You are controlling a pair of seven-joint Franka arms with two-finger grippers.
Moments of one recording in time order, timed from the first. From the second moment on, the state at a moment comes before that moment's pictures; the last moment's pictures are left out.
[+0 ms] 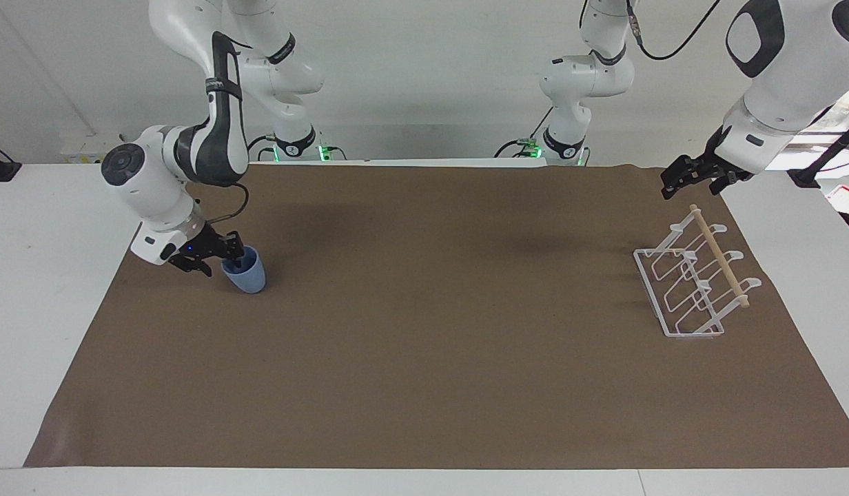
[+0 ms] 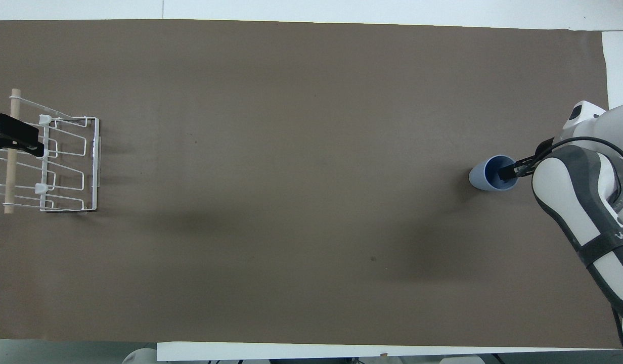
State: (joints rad) left arm -0.05 0.01 -0.02 -1.59 0.01 1.46 -0.06; right arm -0.07 0.09 -0.07 -2.13 0.07 2.14 -0.47
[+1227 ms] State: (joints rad) left arm -0.22 0.00 -0.05 -1.60 -0.26 1.53 -1.20; right arm 0.23 0.14 -0.02 -1.87 0.91 1.91 -0.02
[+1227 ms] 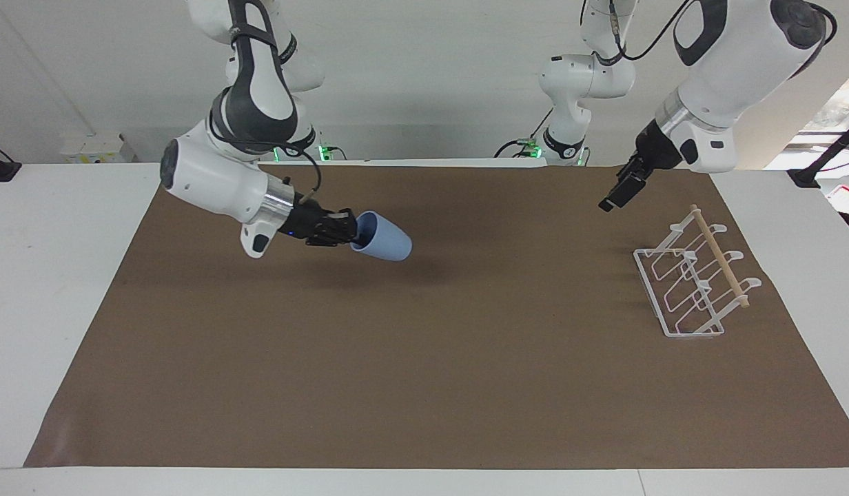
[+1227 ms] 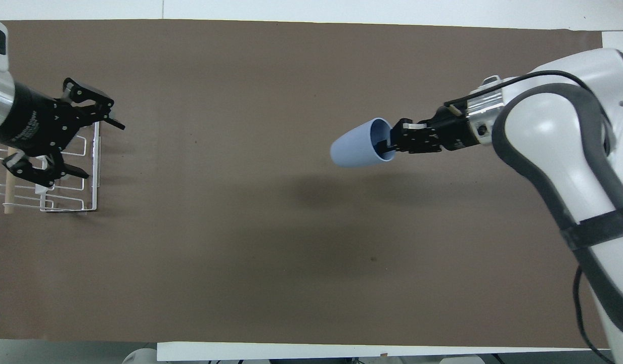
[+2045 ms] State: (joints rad) left arm -0.26 -0.07 -0.05 -1.84 -0.62 1.83 -1.69; right arm 0.55 0.15 -0.02 -1.88 1.16 2.15 0.24
